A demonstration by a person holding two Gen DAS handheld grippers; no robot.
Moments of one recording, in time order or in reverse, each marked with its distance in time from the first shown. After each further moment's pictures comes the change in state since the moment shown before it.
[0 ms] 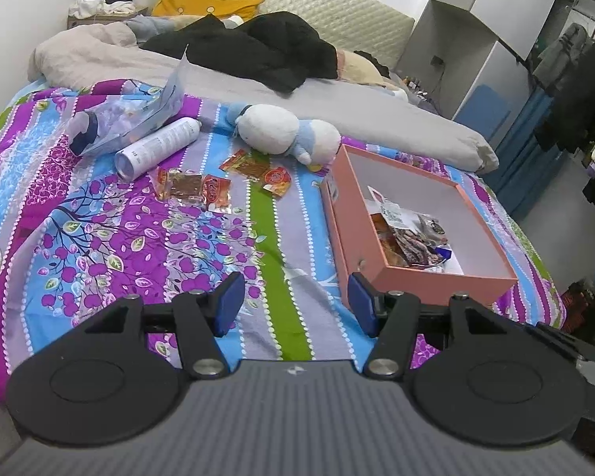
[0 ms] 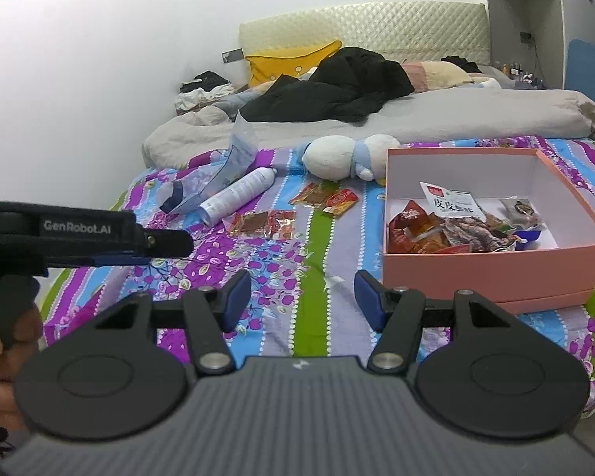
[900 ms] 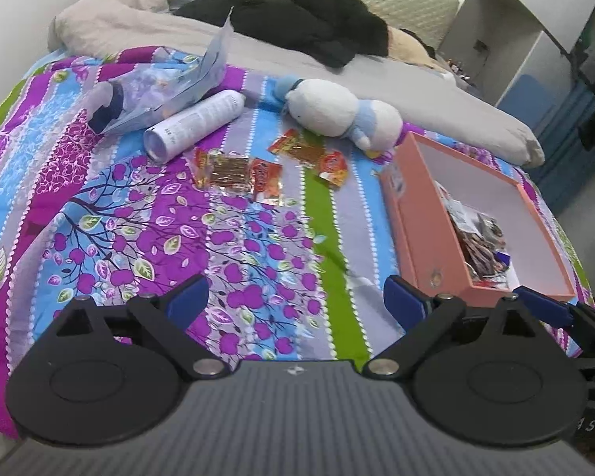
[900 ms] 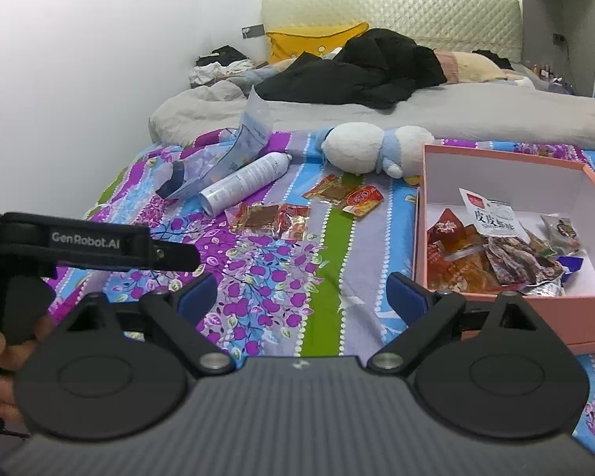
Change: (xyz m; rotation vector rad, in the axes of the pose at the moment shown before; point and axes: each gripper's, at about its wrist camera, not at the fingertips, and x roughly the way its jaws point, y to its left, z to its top) left arm 0.082 0.057 0.029 -0.057 0.084 0.093; right arm 0.084 0.008 0.024 -0.071 0.066 0.037
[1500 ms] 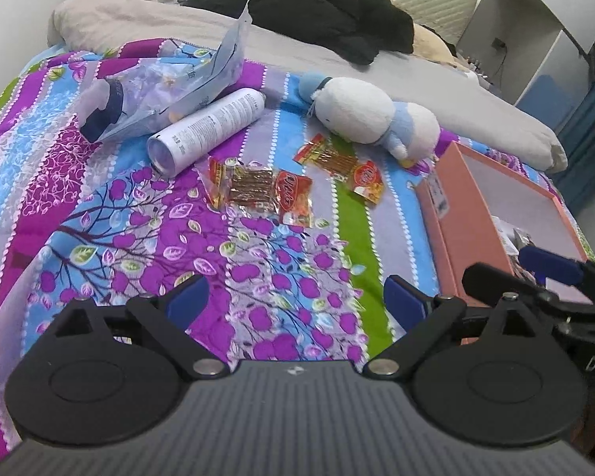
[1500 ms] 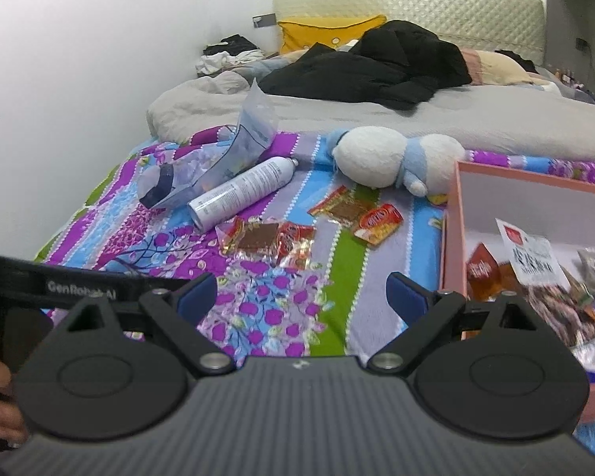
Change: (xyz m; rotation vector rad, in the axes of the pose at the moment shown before) left arm 0.072 0.032 0.037 -0.008 0.012 0.029; right arm 0.083 -0.003 0.044 -0.054 0.021 0.033
